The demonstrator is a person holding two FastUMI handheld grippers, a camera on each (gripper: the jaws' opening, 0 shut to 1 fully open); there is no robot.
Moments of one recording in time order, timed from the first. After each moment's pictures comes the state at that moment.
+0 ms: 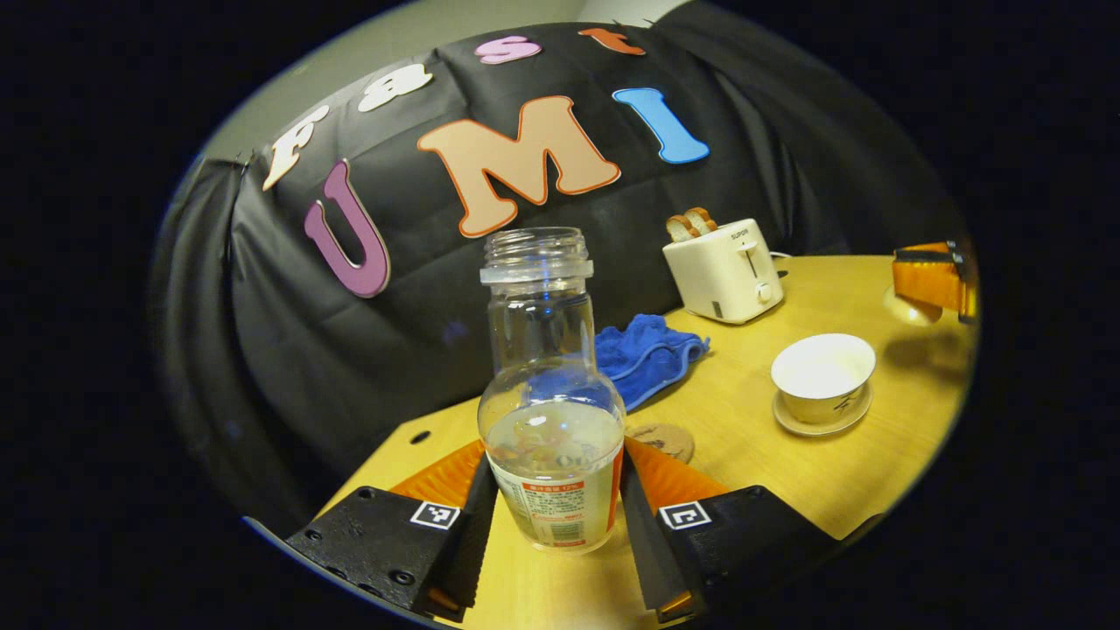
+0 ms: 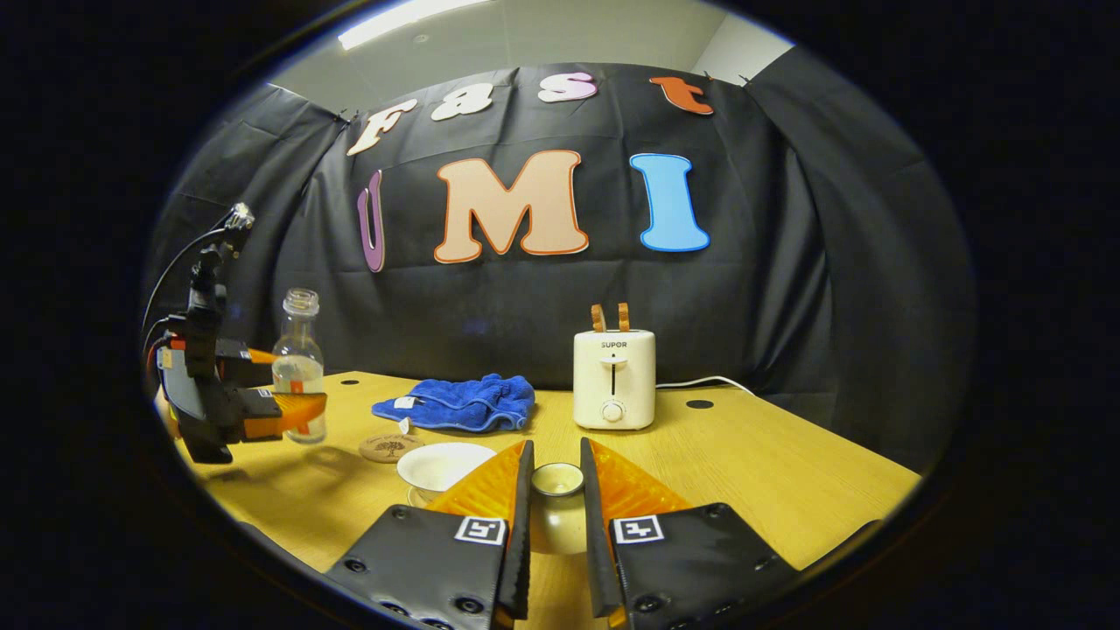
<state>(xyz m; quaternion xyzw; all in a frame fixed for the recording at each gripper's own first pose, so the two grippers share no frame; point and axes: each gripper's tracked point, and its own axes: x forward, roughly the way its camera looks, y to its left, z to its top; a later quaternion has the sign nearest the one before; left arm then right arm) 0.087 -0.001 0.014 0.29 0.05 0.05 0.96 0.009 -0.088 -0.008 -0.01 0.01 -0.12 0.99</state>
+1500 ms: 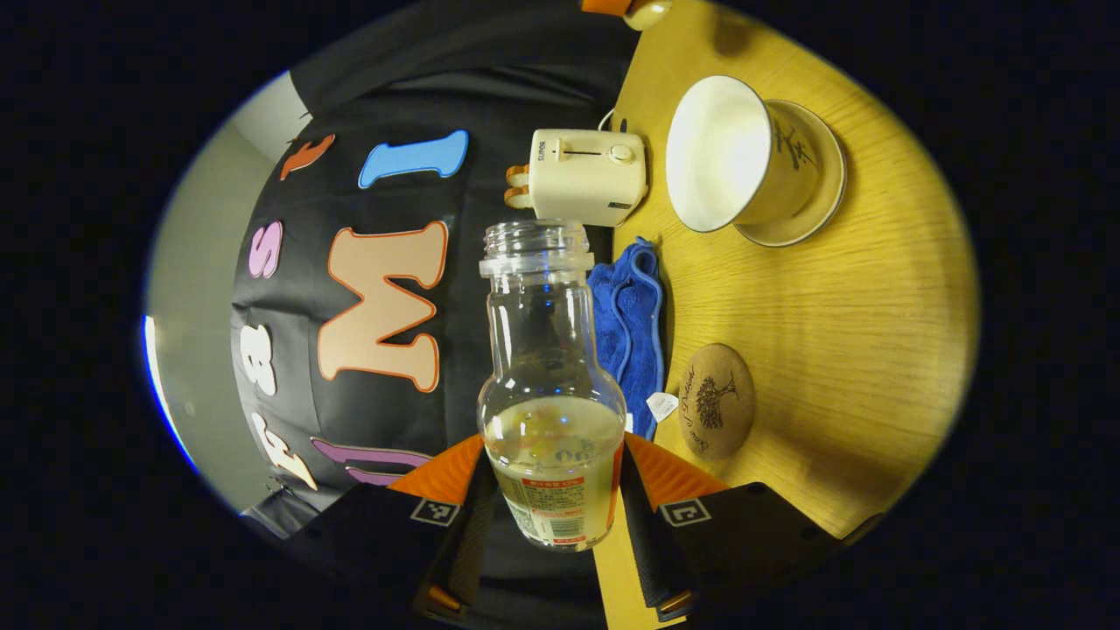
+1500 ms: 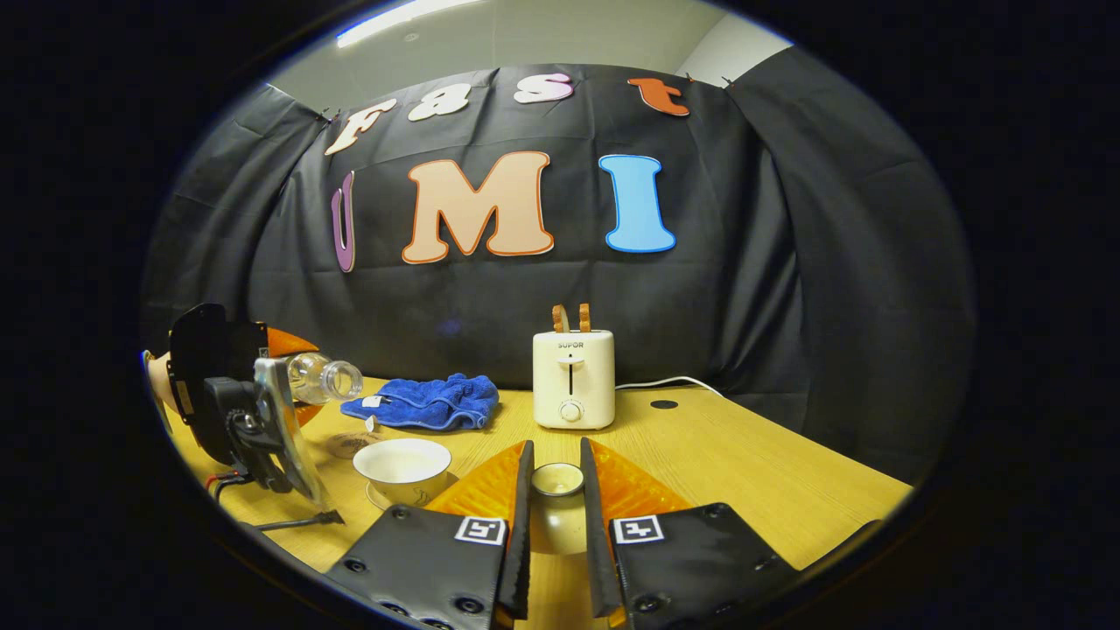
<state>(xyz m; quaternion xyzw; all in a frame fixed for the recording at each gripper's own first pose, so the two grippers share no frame) 0.128 -0.032 0.000 0.72 0.05 0.04 0.69 -0.004 -0.125 -0.004 -0.02 0.01 -0.15 0.99</state>
